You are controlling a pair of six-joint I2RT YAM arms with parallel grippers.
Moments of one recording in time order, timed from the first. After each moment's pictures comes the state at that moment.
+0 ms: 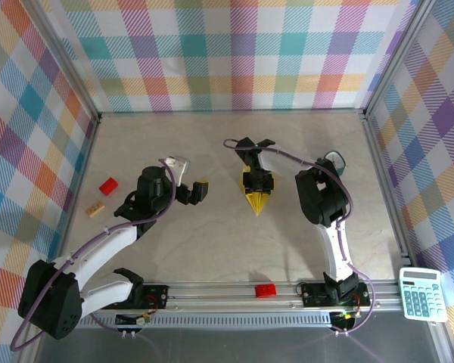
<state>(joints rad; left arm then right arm) -0.44 1.09 0.63 0.05 0.12 -0.06 0.58 2.16 1.67 -1.04 0.05 0.58</state>
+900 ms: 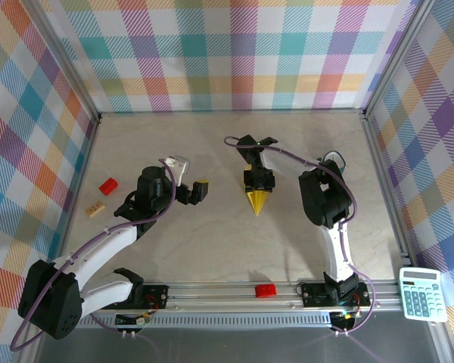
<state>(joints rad) -0.44 1.09 0.63 0.05 0.12 -0.06 0.59 2.13 1.67 -1.05 0.05 0.53</state>
